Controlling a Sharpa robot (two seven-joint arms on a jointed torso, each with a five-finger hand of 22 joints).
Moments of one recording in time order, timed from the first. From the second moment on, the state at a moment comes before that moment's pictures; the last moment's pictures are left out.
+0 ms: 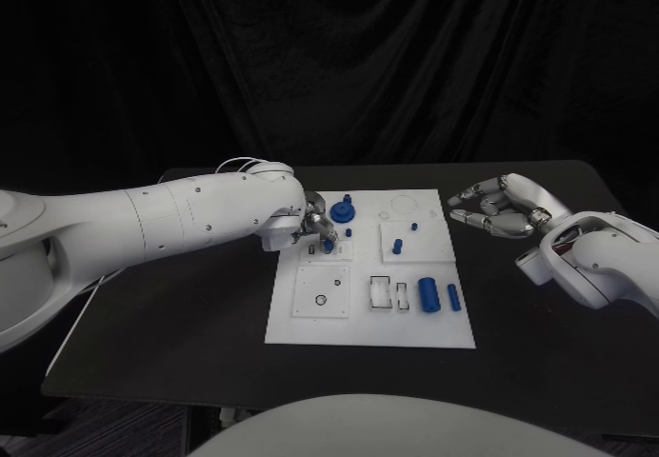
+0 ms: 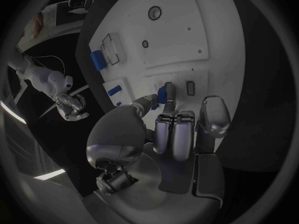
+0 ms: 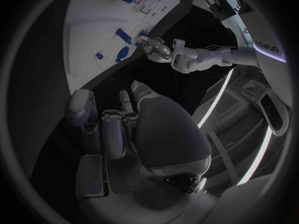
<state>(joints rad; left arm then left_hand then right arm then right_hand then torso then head) 1.30 -0.54 -0.21 1.21 -0.94 0.17 -0.54 1.02 0.05 0.42 0.00 0.39 1.02 0.05 0.23 0.80 1.47 -0.03 1.57 1.31 1.46 -0.08 1.56 1.31 0.08 1.29 0.04 1.33 1.16 1.26 -0.95 -0.25 1.49 -0.84 -0.43 0.26 1.49 -0.02 0.18 0.24 0.26 0.85 0.14 0.22 0.15 1.47 0.06 1.54 1.31 1.46 -0.01 1.50 1.31 0.10 1.33 0.11 1.09 1.31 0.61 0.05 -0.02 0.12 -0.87</state>
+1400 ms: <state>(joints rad) 1.28 -0.58 -0.21 1.23 -0.94 0.11 -0.55 0.97 0.05 0.47 -0.02 0.36 1.03 0.06 0.21 0.81 1.47 -0.03 1.56 1.31 1.46 -0.08 1.56 1.31 0.08 1.29 0.04 1.31 1.15 1.26 -0.95 -0.25 1.48 -0.83 -0.41 0.24 1.49 -0.02 0.18 0.24 0.26 0.85 0.14 0.22 0.15 1.47 0.06 1.54 1.31 1.46 -0.01 1.50 1.31 0.10 1.33 0.11 1.09 1.31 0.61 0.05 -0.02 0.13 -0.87</state>
